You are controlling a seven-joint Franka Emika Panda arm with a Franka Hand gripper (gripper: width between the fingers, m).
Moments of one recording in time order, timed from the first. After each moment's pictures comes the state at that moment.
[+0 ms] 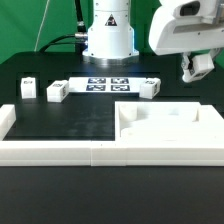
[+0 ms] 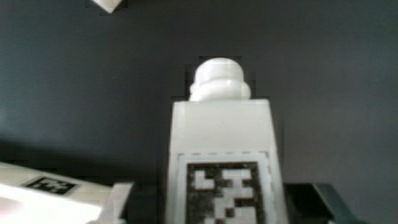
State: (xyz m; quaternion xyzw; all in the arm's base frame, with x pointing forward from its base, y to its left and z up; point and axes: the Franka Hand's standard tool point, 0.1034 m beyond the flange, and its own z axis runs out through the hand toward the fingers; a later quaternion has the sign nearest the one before) arm 0.469 0.152 0.093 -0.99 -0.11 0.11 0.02
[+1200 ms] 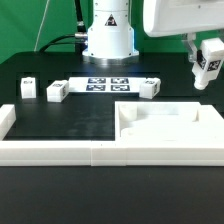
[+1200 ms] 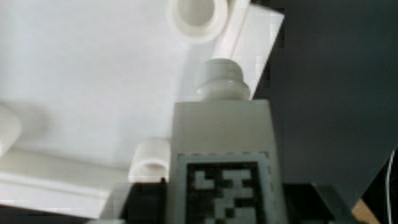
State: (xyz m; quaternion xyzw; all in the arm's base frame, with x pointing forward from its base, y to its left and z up) arm 0.554 0.135 0.121 -0.99 -0.13 -0.08 0.04
